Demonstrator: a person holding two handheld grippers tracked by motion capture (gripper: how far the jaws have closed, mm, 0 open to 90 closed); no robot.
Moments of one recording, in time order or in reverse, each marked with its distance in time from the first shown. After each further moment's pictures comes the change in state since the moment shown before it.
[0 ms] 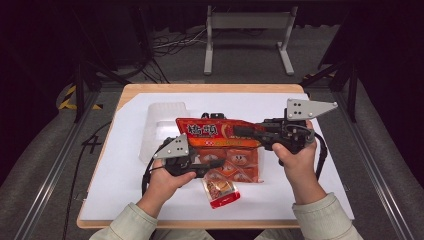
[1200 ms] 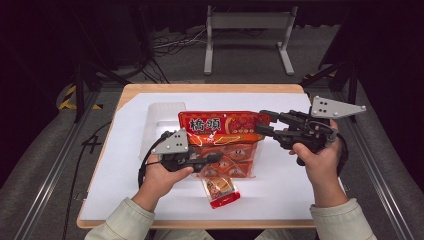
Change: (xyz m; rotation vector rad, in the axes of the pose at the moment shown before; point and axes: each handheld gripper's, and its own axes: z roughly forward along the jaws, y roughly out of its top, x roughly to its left) left arm 0.000 0.031 -0.011 0.067 0.027 0.060; right arm -0.008 -0.006 -0.045 -0.026 -0.191 0.033
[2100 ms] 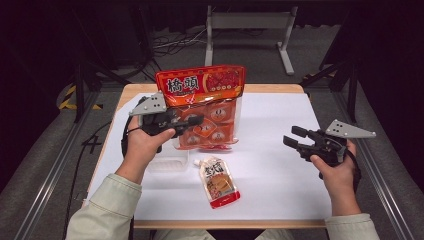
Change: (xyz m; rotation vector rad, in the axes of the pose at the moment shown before) left arm 0.062 0.038 -0.039 -0.036 0.150 -0.026; right arm -0.050 -0.094 -0.051 0.136 -0.320 0.079
